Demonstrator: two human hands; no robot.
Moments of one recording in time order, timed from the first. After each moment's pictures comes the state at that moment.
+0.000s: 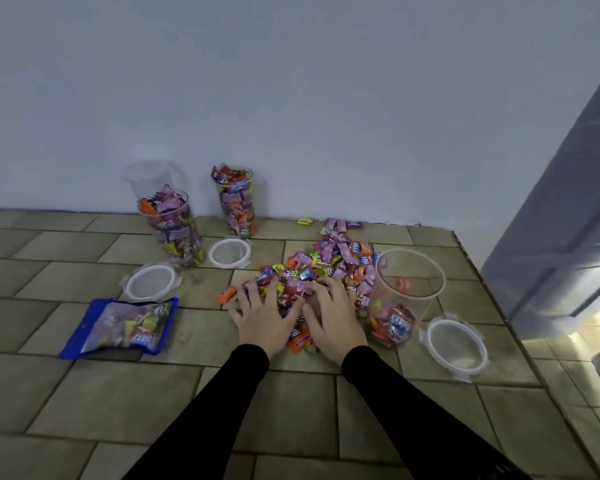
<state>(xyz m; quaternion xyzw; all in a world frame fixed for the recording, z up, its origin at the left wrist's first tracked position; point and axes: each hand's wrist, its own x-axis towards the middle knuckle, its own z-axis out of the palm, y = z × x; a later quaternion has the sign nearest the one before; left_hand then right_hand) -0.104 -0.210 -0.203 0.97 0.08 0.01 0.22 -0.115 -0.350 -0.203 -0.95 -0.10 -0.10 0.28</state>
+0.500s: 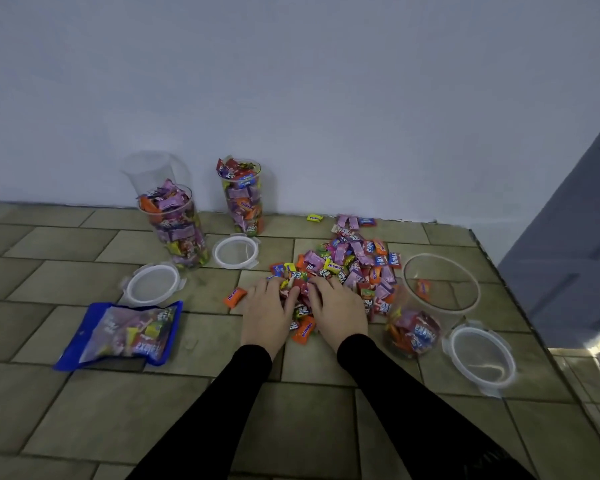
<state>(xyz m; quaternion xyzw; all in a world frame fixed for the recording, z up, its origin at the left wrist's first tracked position) -0.070 -0.186 -0.218 0.95 0.00 0.14 0.26 -0.072 -0.319 -0.213 -0.96 -0.04 -0.18 0.21</state>
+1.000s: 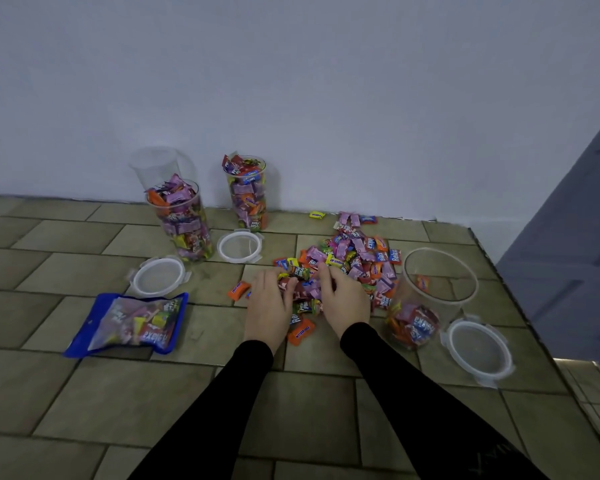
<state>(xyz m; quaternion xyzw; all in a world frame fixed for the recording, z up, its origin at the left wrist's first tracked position) -0.083 -0.184 -0.210 0.91 -0.02 0.17 0.39 -0.079 -0.317 -0.196 -0.92 0.04 -0.15 0.37</state>
